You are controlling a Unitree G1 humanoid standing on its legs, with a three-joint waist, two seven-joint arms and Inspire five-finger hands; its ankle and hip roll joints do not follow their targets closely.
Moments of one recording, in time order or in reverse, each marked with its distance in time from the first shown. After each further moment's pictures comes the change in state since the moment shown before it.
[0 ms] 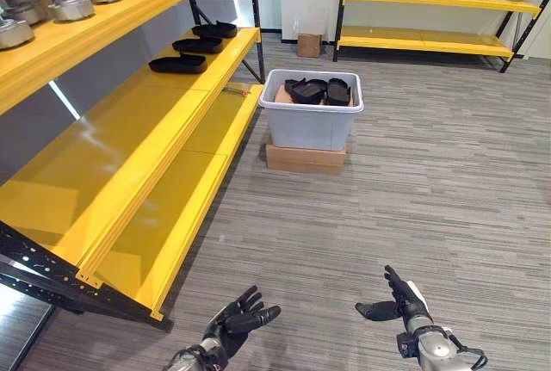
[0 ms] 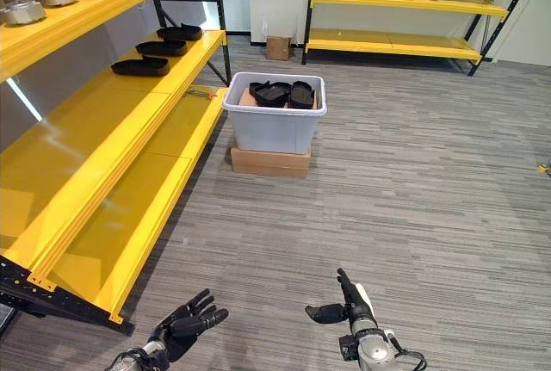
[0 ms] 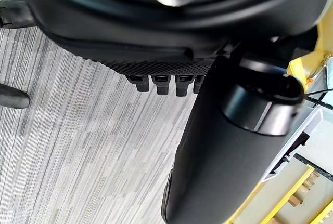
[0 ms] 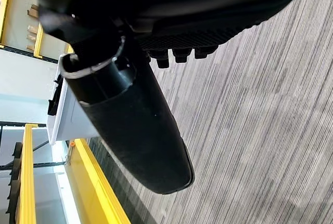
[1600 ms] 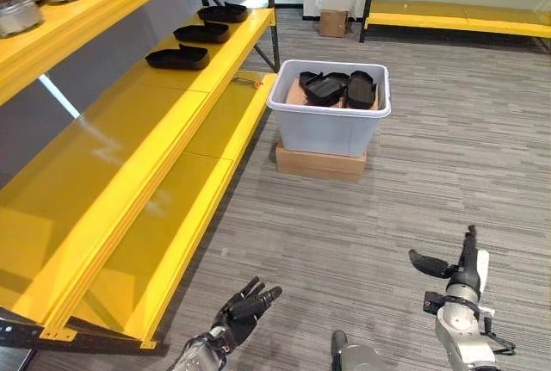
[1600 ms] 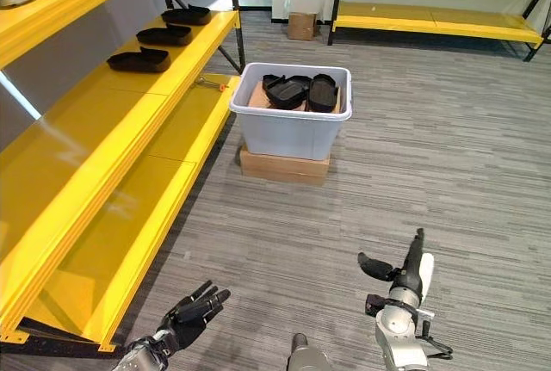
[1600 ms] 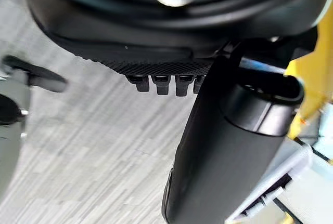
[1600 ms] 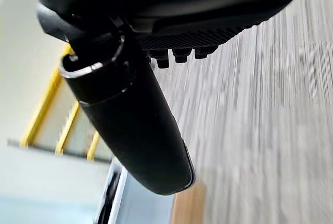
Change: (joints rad) left arm -0.049 -0.064 0.013 -0.069 -0.155 0.024 0.110; right arm -0.058 -0.016 -0.211 -0.140 0.001 -0.066 -0.494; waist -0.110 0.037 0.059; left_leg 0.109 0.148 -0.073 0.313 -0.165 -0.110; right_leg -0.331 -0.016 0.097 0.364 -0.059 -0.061
